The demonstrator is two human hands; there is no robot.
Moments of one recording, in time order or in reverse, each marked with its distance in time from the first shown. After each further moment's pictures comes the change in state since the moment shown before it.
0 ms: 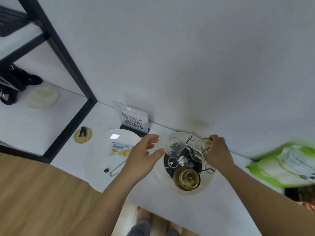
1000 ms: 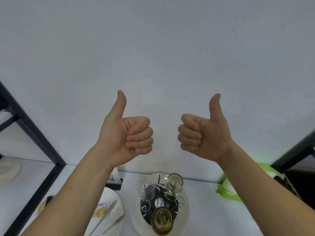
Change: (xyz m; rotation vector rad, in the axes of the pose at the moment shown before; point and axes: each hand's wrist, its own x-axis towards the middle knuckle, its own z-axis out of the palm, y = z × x) left_hand -0.004 0.222 -0.031 -0.787 -0.942 0.136; right_hand -0.094 -0.102 -0.249 1.560 -0.773 -0.509
